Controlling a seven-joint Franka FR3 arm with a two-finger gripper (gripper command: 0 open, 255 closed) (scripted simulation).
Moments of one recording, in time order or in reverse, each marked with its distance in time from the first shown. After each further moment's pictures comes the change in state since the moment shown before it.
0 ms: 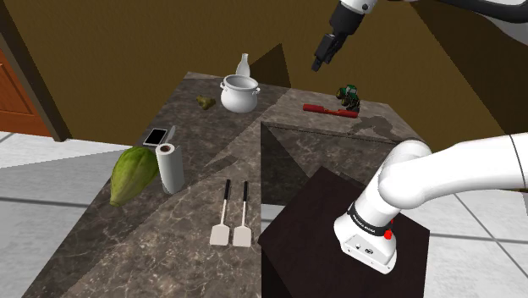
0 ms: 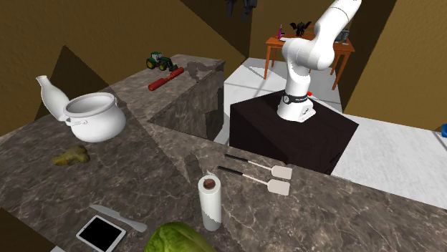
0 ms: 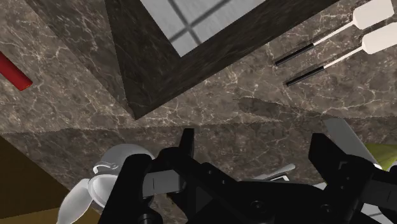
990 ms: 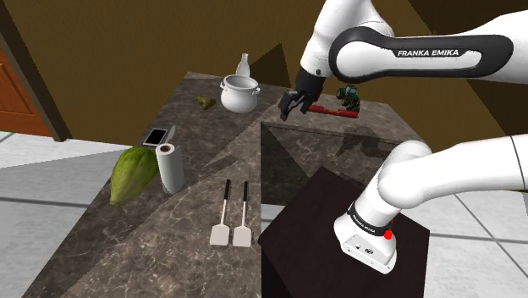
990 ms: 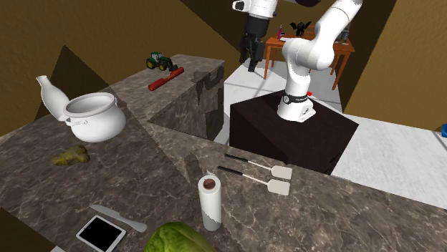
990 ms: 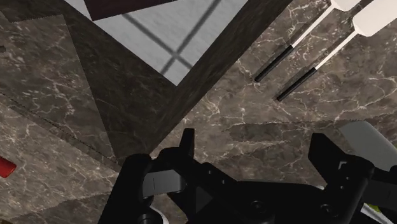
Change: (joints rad) arm -0.023 -0.008 0.231 -0.355 0.121 0.289 0.437
